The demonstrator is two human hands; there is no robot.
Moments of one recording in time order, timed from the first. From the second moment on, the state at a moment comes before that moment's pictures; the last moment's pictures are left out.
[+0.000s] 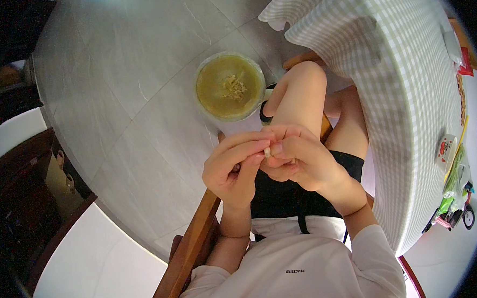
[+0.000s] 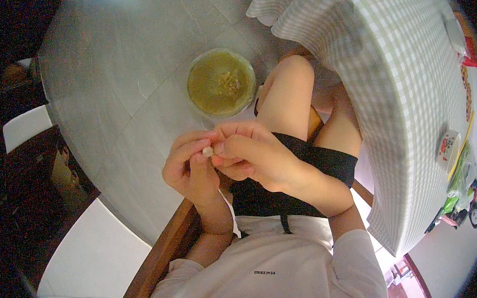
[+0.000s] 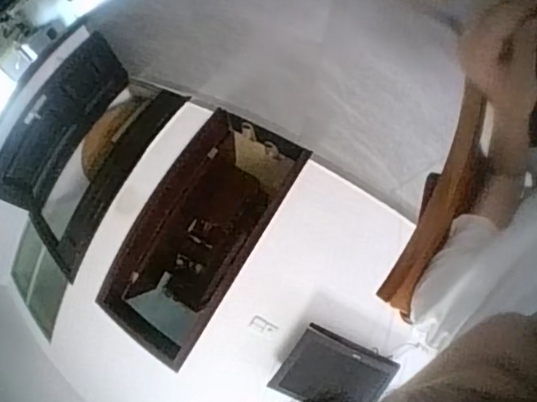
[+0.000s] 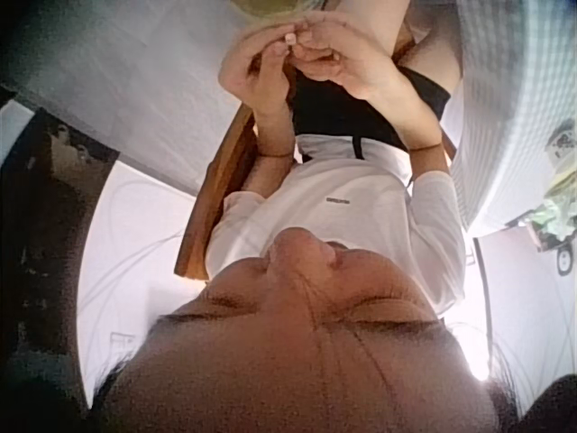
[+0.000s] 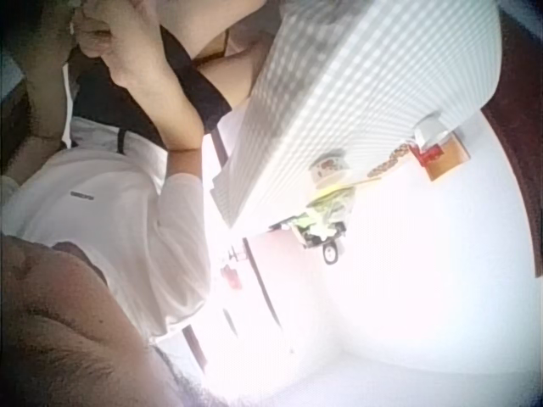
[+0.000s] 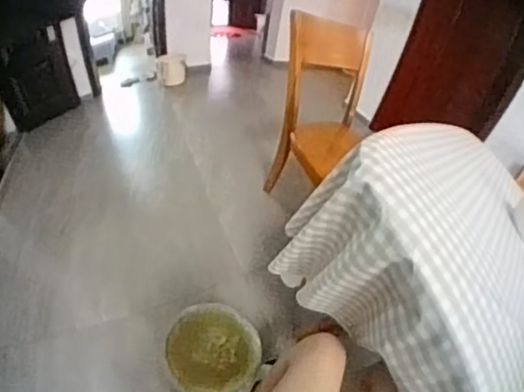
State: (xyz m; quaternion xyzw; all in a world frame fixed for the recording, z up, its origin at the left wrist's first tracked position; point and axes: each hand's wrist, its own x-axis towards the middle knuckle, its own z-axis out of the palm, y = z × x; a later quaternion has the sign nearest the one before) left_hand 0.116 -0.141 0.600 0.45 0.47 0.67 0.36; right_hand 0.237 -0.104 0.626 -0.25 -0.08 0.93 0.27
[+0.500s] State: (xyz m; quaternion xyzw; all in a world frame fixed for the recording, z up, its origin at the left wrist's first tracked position) left_hand 0.117 -0.139 0.606 0.46 0.44 0.67 0.38; right_hand 0.236 -0.102 0.632 -0.28 -0.09 0.92 0.26
